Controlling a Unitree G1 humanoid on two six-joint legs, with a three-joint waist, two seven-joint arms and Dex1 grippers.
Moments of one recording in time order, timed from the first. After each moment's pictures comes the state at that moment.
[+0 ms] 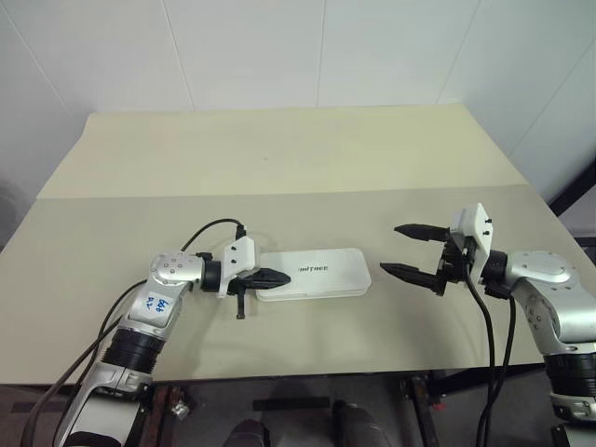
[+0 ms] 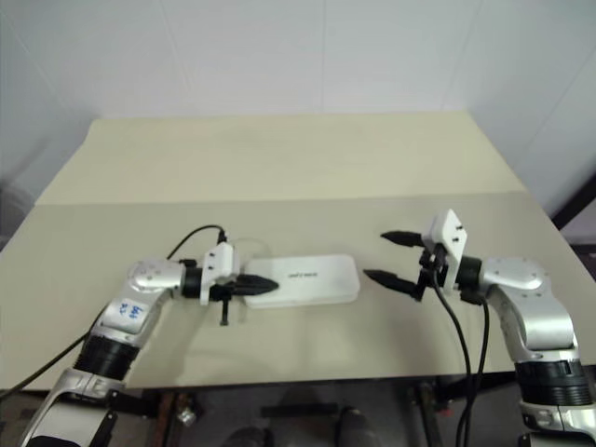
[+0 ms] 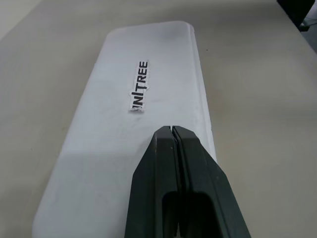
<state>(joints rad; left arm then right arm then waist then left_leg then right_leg) -0.54 0.52 -0.15 0.17 -0.16 0.09 -1.11 -0.39 -0.72 -0.13 -0.04 0.46 0.32 1.10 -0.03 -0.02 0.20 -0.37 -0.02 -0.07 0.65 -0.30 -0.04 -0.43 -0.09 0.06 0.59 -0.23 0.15</state>
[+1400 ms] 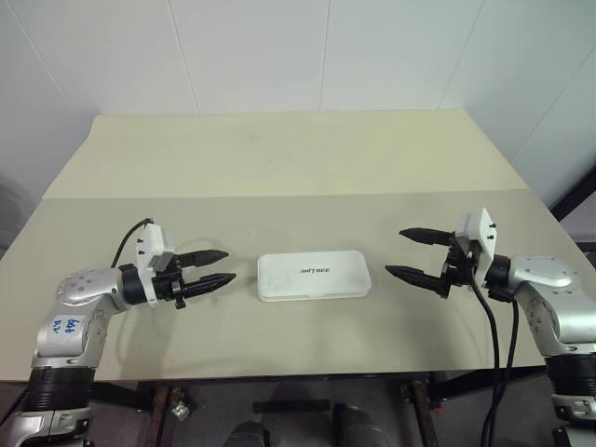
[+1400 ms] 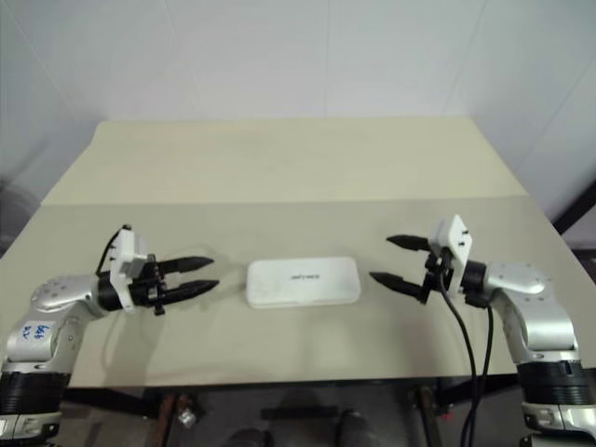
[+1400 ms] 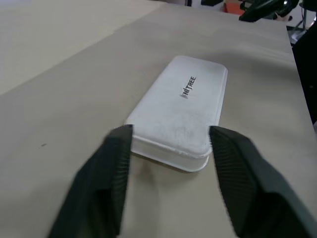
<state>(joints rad) -0.32 0.69 0.22 0.02 -0.49 0.29 -1.14 -0.40 -0.74 -0.14 0.07 0.46 0.25 1.14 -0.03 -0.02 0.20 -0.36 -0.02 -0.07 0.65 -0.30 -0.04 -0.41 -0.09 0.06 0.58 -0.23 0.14</state>
